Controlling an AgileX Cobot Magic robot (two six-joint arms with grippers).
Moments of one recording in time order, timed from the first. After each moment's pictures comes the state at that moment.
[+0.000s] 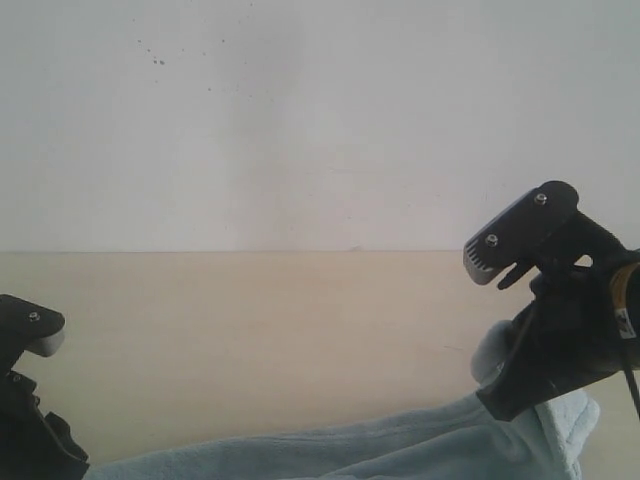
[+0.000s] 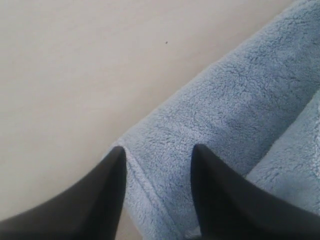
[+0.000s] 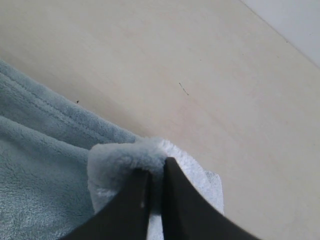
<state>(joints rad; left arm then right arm) -0.19 1.48 -0.62 -0.37 0.36 0.56 0.52 1.28 -0.75 -0.49 0.39 0.16</state>
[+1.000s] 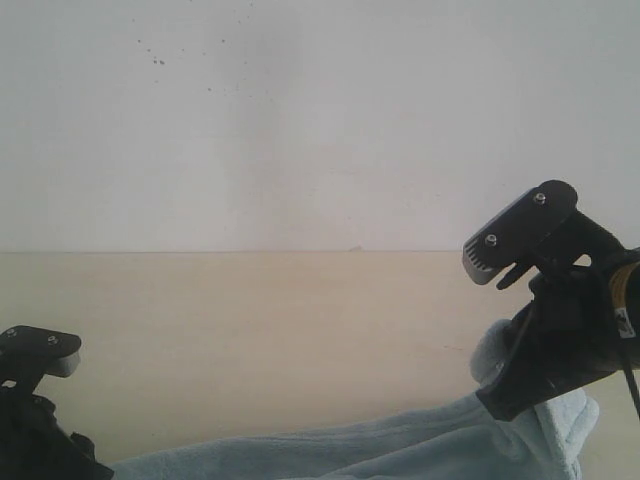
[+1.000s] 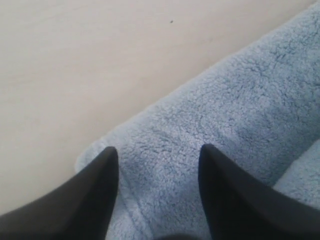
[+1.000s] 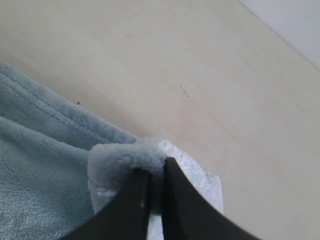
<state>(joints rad) -0.19 1.62 -0.62 -0.55 0.29 0.63 0.52 1.28 -0.75 -0.49 0.38 0.15</state>
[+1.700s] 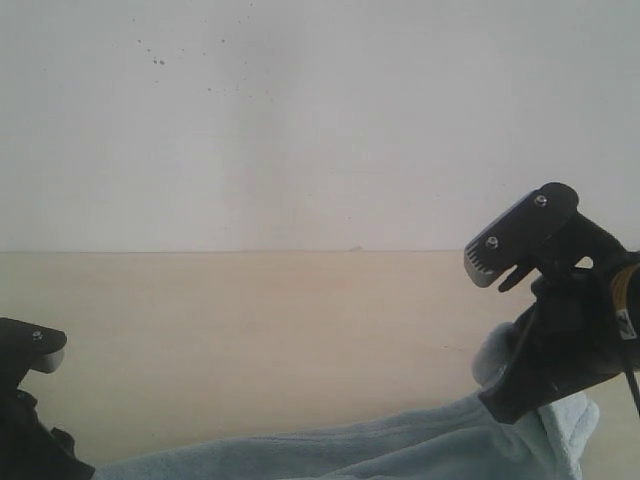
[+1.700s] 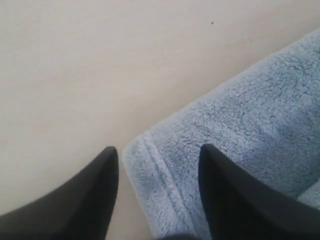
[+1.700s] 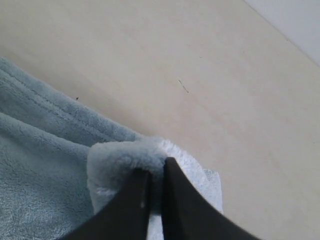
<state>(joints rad) -0.17 1.60 -0.62 -0.30 0.28 0.42 0.52 1.28 -0.75 -0.49 0.40 0.15</state>
